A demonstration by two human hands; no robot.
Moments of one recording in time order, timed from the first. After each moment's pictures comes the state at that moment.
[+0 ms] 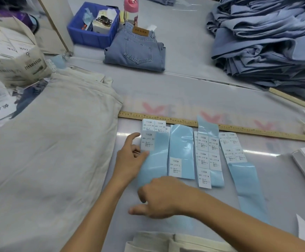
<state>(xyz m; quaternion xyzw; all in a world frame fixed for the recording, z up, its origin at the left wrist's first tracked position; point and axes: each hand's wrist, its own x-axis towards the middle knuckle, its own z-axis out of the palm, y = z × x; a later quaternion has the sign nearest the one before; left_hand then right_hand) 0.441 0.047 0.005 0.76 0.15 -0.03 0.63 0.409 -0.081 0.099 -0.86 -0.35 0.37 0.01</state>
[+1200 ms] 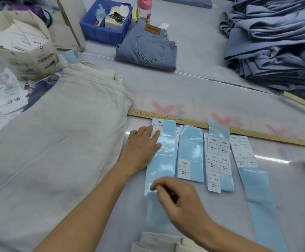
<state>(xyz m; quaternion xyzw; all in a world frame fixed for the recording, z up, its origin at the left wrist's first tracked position) 0.486 0.058 -0.017 0.99 -0.14 0.05 0.09 0.368 -0.102 0.083 -0.85 -0.17 0.10 0.49</state>
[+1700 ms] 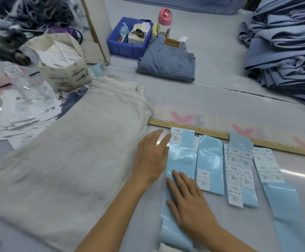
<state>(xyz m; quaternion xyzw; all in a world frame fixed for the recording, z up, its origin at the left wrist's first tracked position) 0.453 0.071 0.021 0.96 -0.04 0.13 0.25 0.375 -0.113 -0.002 -0.95 -0.30 0.04 0.01</state>
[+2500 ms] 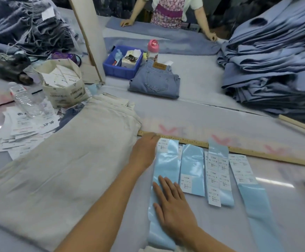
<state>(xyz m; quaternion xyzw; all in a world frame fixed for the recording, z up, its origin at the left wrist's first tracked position) 0.496 0.072 0.042 0.97 -0.05 0.07 0.21 0.369 -0.112 -0.012 -0.95 -0.27 0.11 0.04</state>
